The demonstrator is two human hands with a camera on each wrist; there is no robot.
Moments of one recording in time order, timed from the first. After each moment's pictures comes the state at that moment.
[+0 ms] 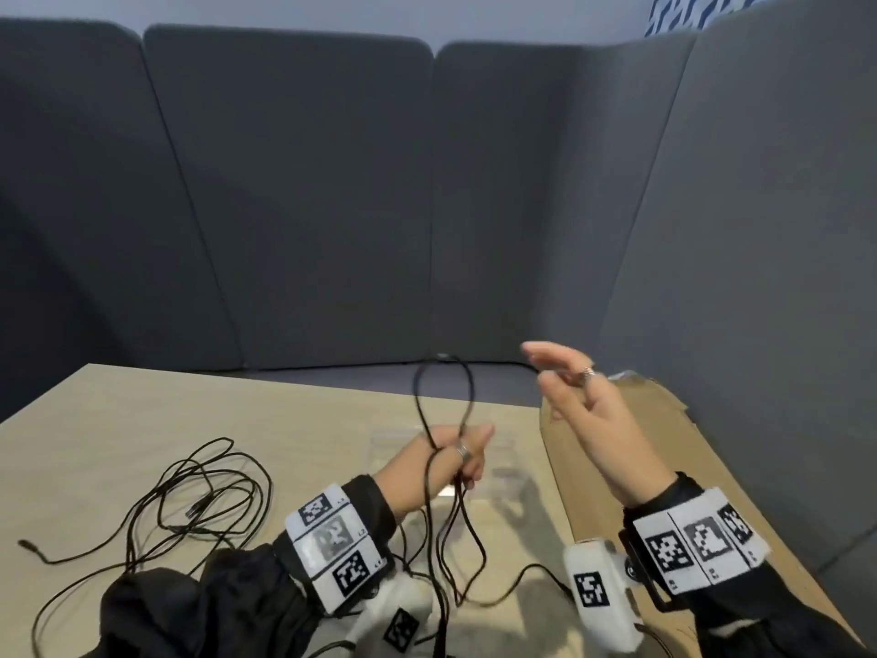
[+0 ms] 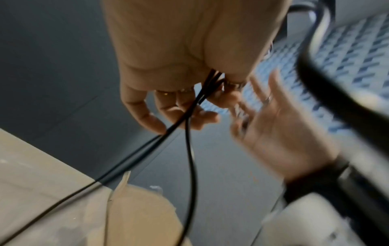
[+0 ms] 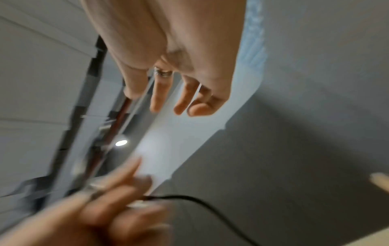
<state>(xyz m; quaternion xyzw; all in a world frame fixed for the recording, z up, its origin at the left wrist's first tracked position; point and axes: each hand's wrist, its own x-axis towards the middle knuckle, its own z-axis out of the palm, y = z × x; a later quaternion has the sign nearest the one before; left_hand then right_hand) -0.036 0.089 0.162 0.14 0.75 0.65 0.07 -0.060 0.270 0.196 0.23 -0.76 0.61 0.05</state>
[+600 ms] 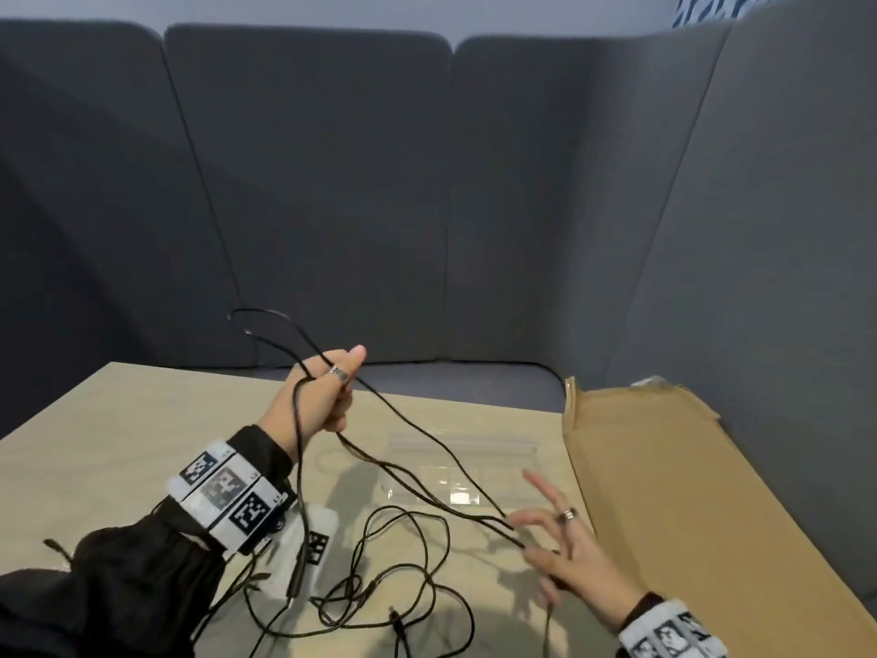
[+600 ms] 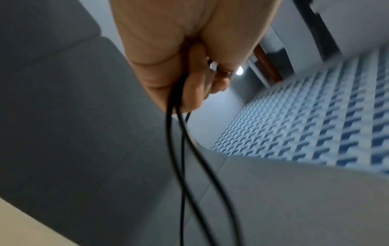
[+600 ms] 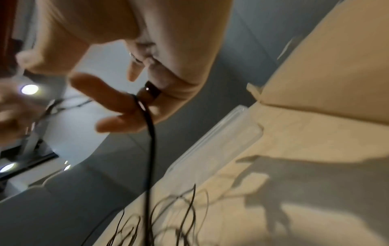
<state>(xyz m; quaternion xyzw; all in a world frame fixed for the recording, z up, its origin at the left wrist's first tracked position) -0.071 -0.035 0.188 -0.03 0.70 0.71 -0.10 -0.048 0.271 0.056 0.15 -0.69 0.67 -0.24</state>
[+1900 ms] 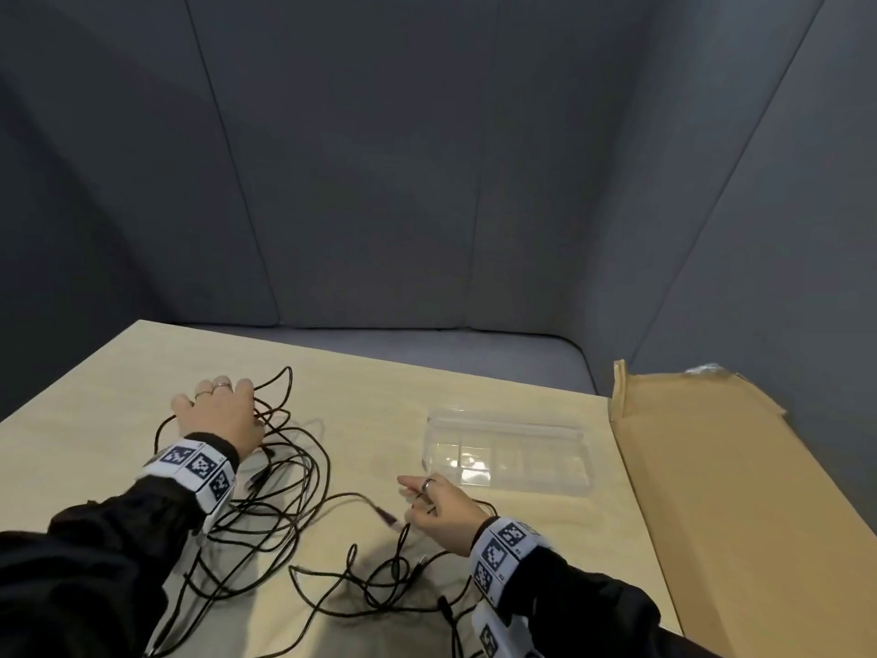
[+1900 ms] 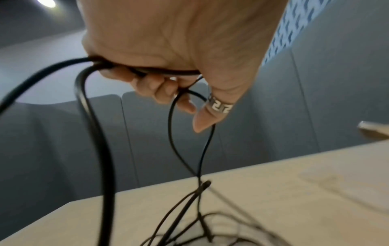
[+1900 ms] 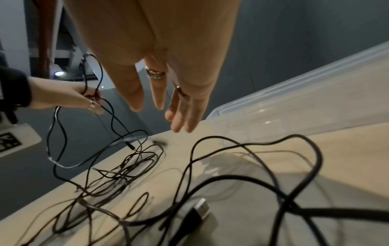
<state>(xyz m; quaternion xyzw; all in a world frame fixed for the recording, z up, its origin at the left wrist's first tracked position) -0.084 -0.215 0.079 -0.27 0.96 -0.09 0.00 -0.095 0.069 0.011 0.23 -0.85 0.36 -0.29</state>
